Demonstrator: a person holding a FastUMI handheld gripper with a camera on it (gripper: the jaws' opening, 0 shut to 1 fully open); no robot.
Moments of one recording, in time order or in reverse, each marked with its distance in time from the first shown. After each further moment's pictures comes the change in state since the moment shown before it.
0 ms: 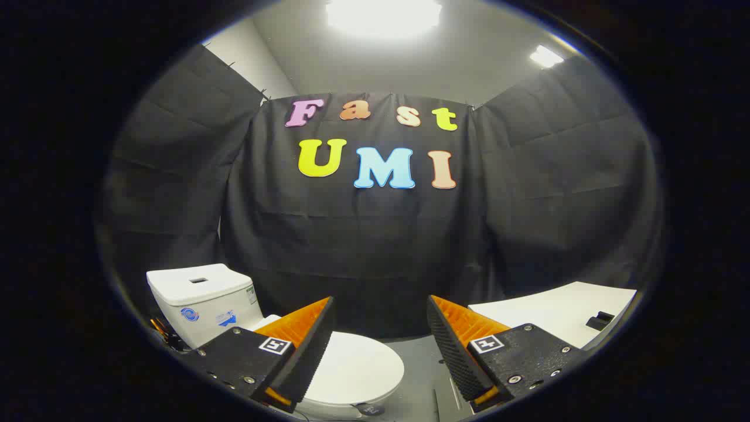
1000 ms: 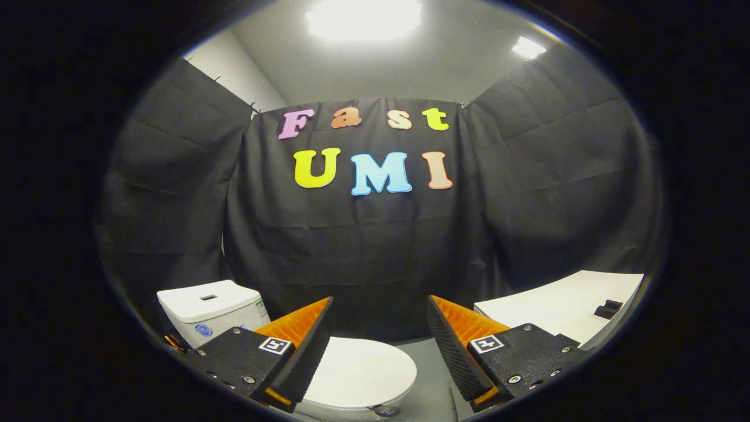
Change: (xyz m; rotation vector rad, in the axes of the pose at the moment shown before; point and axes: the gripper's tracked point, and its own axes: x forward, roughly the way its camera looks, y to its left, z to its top) arm -0.006 0.001 0.019 0.109 -0.034 -0.001
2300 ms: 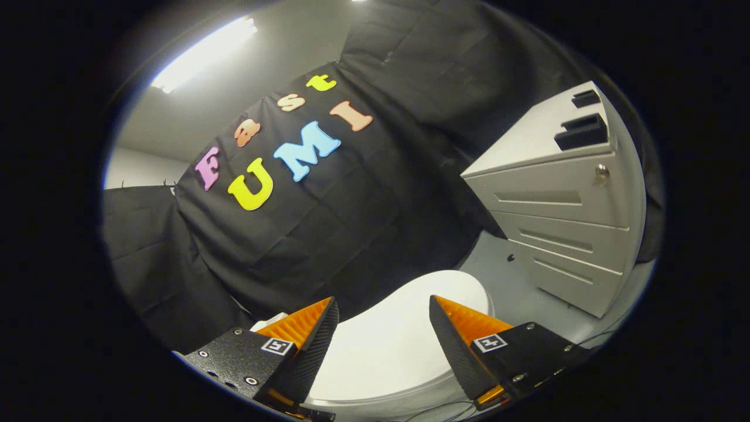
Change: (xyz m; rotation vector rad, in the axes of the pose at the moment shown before) arm -0.002 0.035 -0.182 0.682 0.204 -0.161
